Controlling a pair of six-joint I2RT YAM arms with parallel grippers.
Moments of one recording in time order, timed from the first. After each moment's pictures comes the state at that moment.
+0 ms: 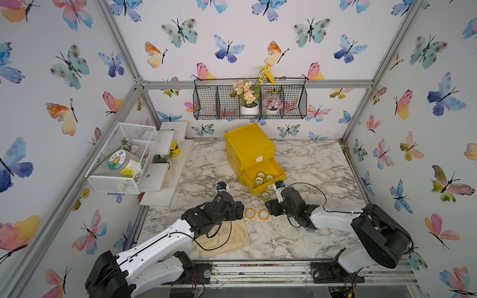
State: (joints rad) left arm -0.82 1.01 0.66 -0.48 -0.14 -0.75; right arm 0.75 1.56 0.57 0.27 0.01 0.38
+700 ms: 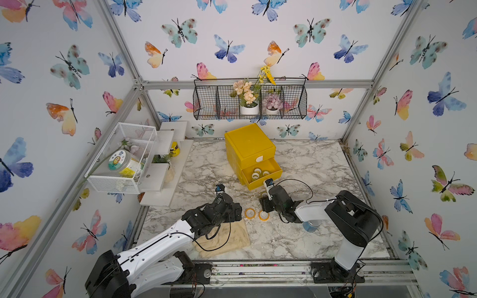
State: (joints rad) left arm -0.82 1.01 0.65 -0.49 -0.16 -0.76; right arm 0.79 1.79 0.73 0.32 0.17 0.32
